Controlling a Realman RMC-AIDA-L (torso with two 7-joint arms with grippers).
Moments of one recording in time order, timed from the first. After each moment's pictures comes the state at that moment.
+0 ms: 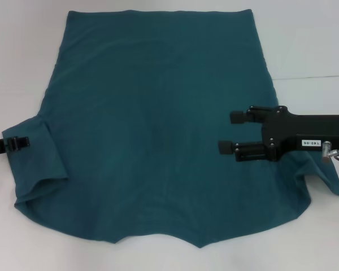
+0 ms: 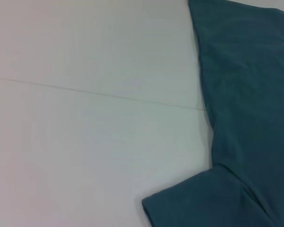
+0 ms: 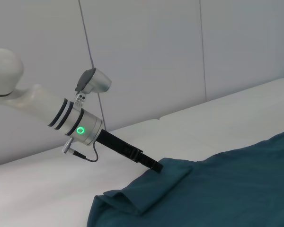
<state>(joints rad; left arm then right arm) -0.68 -2.06 0.81 0.56 2.49 0.54 -2.43 0.58 2.09 -0.63 -0.86 -2.04 -1.61 1.49</state>
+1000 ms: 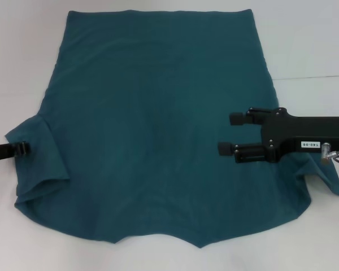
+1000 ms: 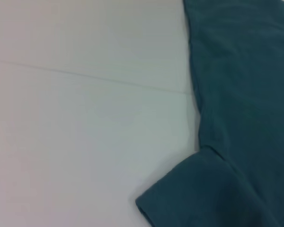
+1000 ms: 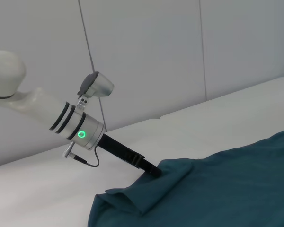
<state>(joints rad) -0.70 -2.06 0.81 0.52 2.48 0.54 -2.43 0.58 2.09 -0.63 -0.85 -2.04 -1.61 1.48</state>
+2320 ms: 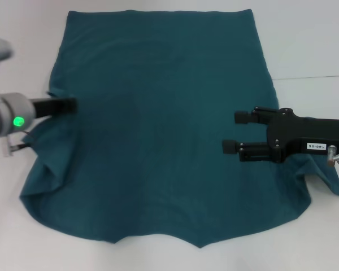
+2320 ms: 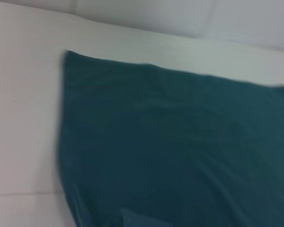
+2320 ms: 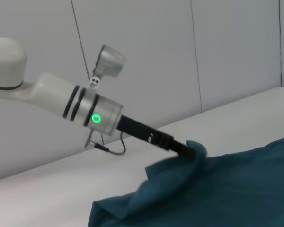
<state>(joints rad) -0.73 -2.13 0.91 0.74 2.33 0.65 -2.35 0.55 2.09 -0.62 -0.83 -1.99 -1.61 1.46</state>
